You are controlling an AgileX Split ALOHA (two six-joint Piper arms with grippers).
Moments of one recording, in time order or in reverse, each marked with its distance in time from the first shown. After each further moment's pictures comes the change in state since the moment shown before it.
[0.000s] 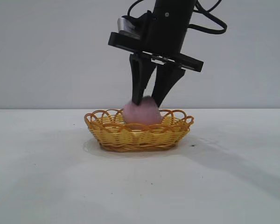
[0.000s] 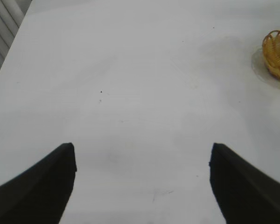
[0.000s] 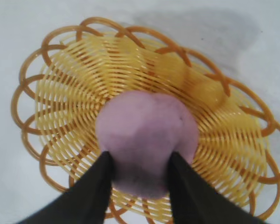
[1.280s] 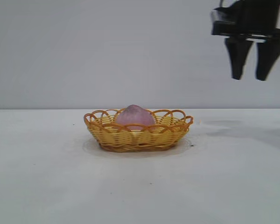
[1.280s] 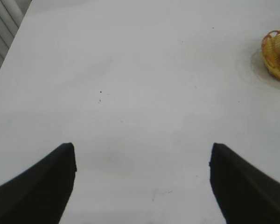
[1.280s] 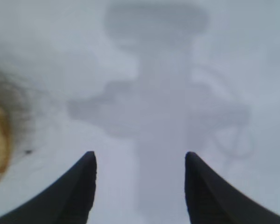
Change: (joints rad) left arm 0.000 0.000 0.000 0.000 0.000 0.000; right arm -0.408 -0.053 -0.077 -0.194 0.179 0.010
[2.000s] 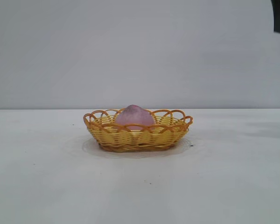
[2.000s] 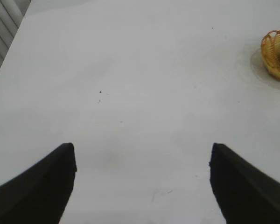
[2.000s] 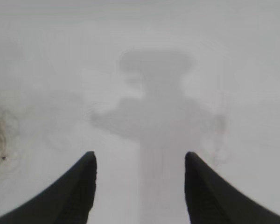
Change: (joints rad) left arm 0.000 0.000 0.000 0.000 0.000 0.000; right arm -0.110 -0.290 0.101 -0.002 0.010 0.002
